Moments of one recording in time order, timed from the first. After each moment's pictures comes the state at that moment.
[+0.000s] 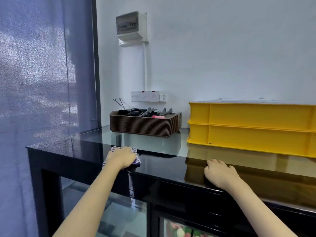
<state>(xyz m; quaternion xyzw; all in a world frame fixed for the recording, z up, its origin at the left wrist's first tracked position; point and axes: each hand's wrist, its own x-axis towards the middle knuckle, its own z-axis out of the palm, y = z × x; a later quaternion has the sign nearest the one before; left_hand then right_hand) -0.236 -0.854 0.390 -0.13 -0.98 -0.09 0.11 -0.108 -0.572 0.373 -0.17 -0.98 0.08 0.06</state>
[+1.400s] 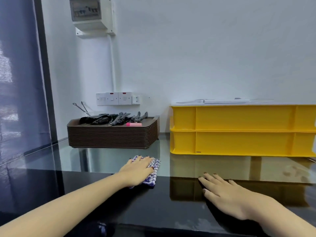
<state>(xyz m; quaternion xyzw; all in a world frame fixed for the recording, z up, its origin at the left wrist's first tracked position) -0.335 -0.743 0.372 -0.40 -0.91 -0.06 0.05 -0.109 -0.553 0.382 -0.12 -0.99 0.03 -0.05</state>
